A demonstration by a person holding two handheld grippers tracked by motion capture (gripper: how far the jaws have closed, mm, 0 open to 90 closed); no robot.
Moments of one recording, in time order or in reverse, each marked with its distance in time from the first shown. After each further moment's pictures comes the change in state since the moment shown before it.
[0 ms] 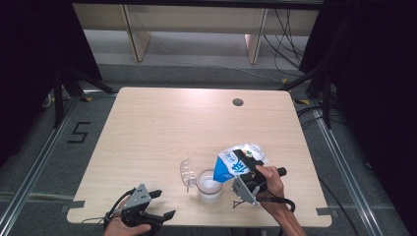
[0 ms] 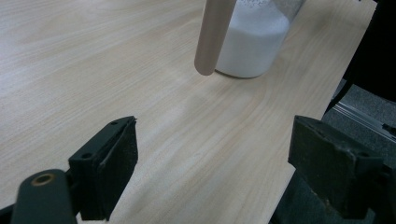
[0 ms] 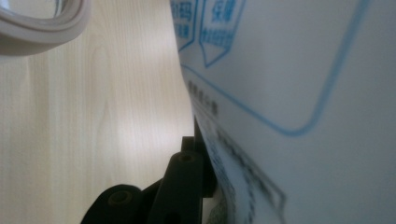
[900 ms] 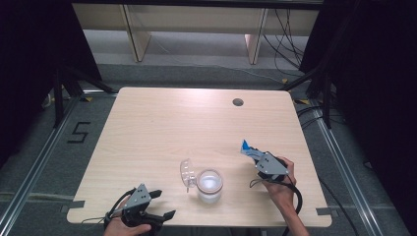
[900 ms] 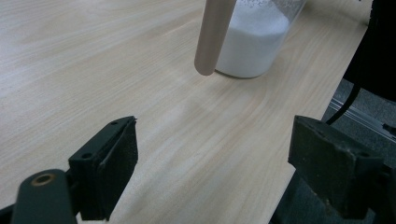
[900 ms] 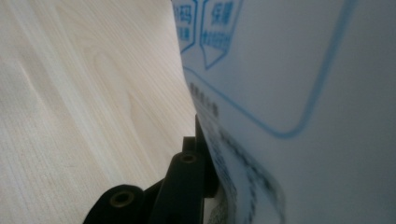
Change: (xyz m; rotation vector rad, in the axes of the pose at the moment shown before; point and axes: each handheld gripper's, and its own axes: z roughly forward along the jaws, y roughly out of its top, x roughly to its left) left arm 0.001 0.000 0.000 0.005 0.000 0.021; right arm -0.007 -0.070 0.012 0.038 0.159 0.640
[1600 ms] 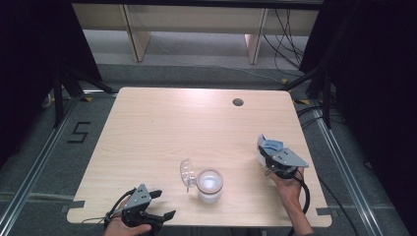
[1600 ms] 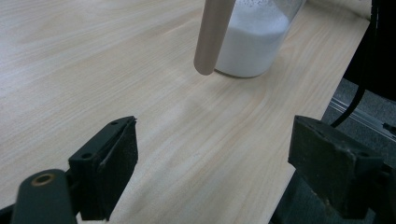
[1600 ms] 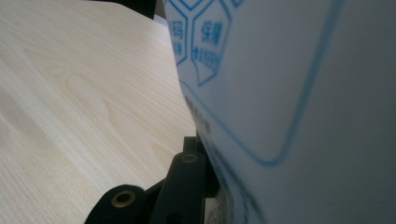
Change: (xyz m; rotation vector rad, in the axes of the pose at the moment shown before) left arm -0.003 0.000 0.001 -0.008 -0.006 -0.033; right arm -0.026 -0.041 0.003 -0.044 -0.021 0.323
